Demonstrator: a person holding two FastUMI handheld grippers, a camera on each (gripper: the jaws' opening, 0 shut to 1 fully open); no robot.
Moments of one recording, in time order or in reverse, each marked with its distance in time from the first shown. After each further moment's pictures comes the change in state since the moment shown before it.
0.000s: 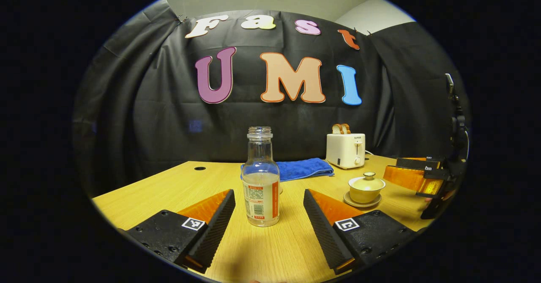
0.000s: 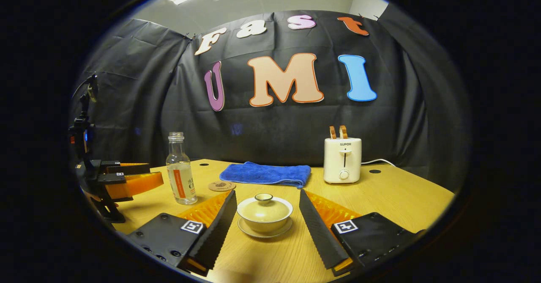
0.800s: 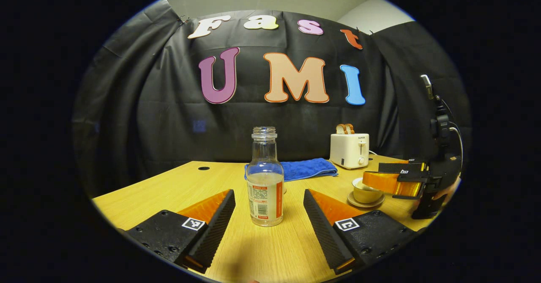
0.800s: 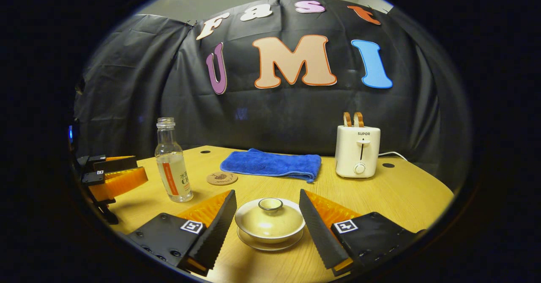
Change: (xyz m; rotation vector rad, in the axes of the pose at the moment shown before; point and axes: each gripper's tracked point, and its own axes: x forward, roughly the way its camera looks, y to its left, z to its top) left arm 0.002 0.002 -0.001 -0.002 -0.001 0.030; right arm 0.048 0.010 -0.021 -0.026 0.129 0.019
